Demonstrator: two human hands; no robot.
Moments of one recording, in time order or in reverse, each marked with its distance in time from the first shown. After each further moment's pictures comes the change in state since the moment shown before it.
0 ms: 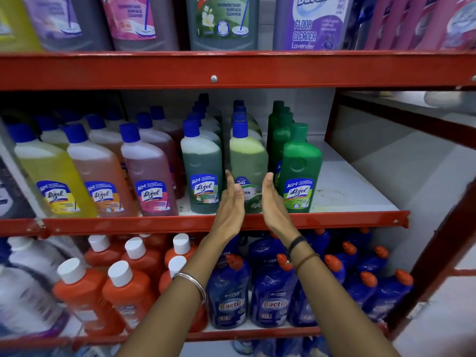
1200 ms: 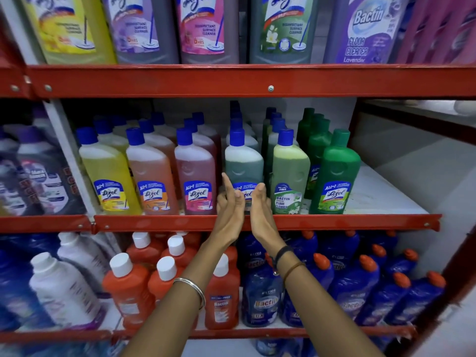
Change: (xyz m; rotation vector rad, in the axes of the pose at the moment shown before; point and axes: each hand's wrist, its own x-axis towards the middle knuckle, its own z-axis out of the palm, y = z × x) left_hand -0.020 -0.036 -0.085 0.005 0.086 0.021; right_hand -0.027 -0.030 0.110 0.063 0.004 0.077
